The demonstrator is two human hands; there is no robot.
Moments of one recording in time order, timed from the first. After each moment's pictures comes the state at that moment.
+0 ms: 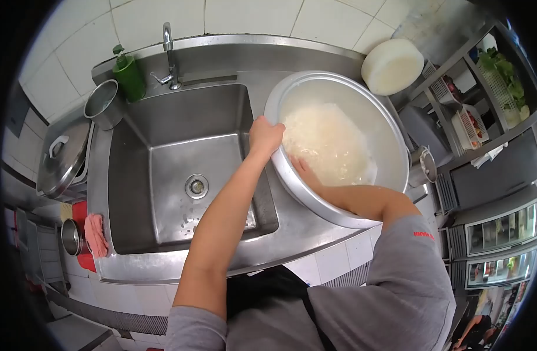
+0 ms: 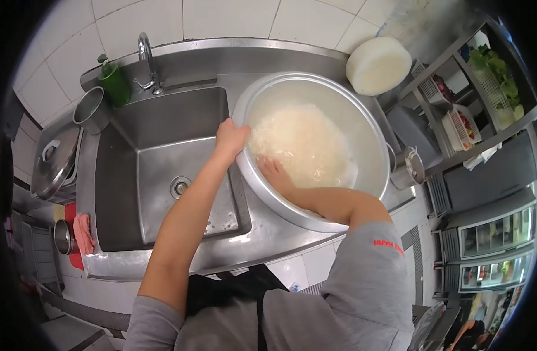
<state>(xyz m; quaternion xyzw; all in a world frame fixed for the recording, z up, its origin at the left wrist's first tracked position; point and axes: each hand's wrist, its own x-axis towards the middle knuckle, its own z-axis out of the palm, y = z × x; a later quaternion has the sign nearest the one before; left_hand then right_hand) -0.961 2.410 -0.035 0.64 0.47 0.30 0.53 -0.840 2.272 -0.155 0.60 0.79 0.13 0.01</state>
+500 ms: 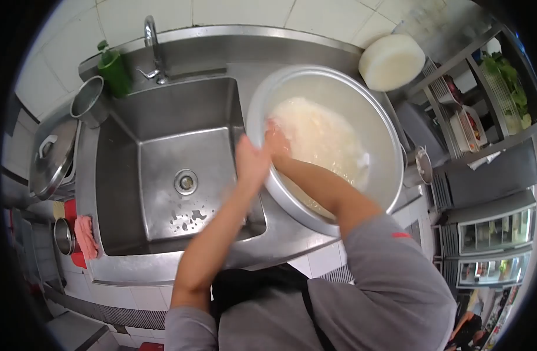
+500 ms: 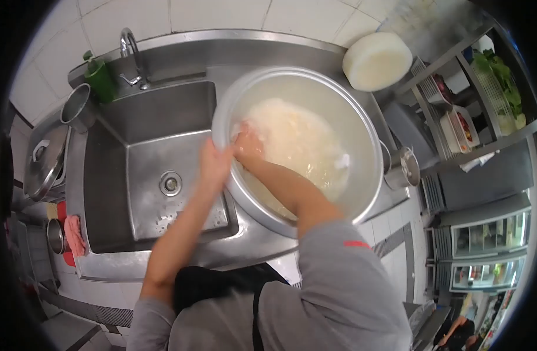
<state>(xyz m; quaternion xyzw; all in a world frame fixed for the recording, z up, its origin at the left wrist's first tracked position) -0.979 2.362 -0.047 0.54 0.42 0.39 0.62 -0.863 2.370 -0.099 0.85 0.45 -0.19 -0.19</state>
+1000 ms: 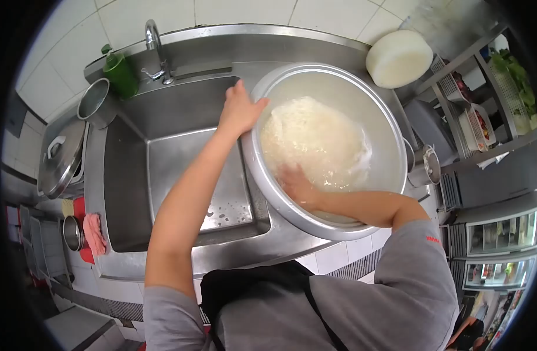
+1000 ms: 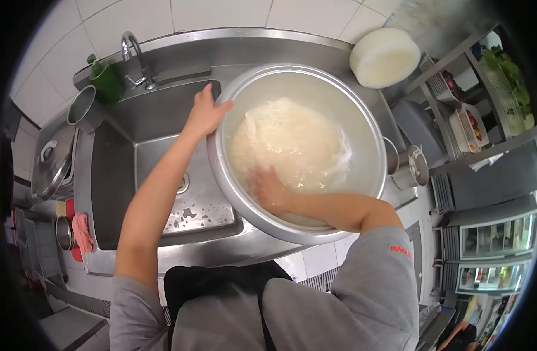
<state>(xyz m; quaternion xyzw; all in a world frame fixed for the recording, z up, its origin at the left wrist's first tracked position) -0.965 2.457 -0.009 0.80 0.44 0.25 0.32 -0.850 2.253 -0.128 0.61 0.79 -0.06 0.00</state>
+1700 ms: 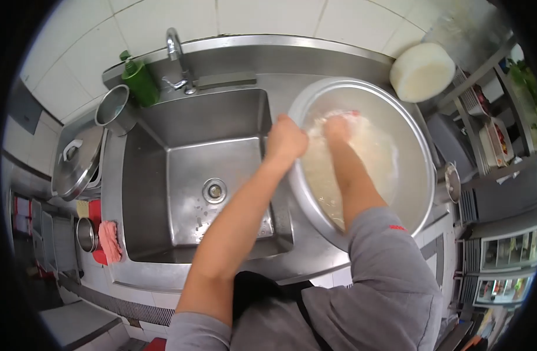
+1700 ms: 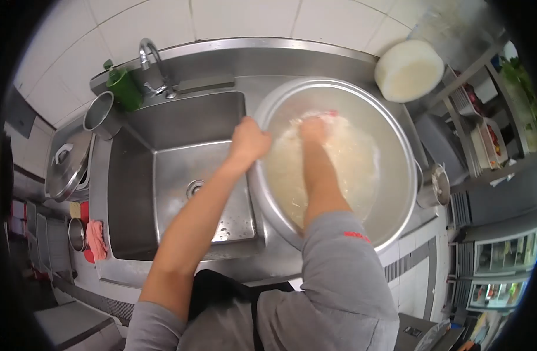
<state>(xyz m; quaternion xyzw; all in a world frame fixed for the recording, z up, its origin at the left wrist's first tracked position) -0.936 2.430 -0.004 0.75 0.51 0.18 0.38 -0.695 2.437 -0.162 0.94 0.35 -0.05 -0.06</state>
